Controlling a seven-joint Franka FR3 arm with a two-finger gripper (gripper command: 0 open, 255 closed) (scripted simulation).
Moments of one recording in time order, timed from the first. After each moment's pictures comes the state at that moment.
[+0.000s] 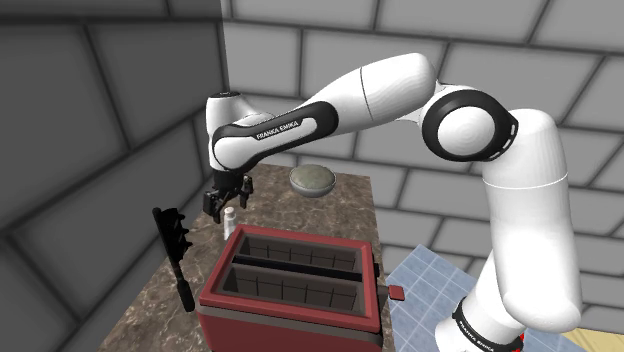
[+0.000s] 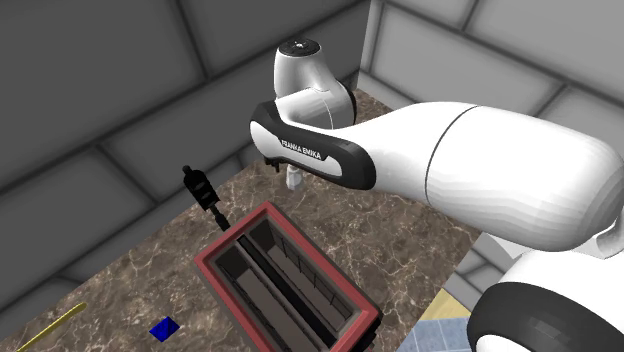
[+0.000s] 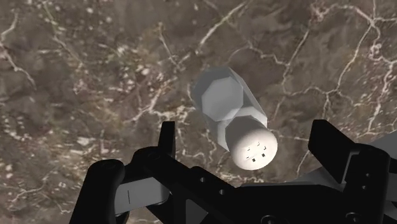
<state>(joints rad) 0.23 0.51 0.27 -1.56 -0.07 2.08 0.28</state>
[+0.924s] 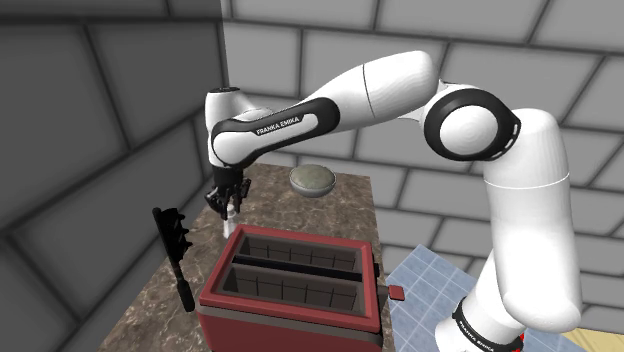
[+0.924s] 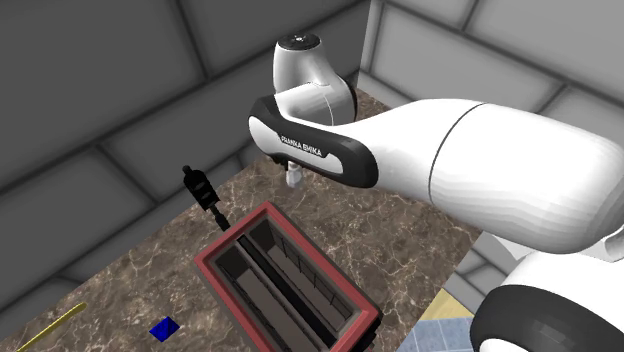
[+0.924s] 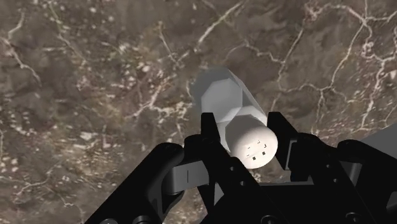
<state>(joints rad) 0.23 0.50 0.27 -1.55 -0.07 2.06 0.28</state>
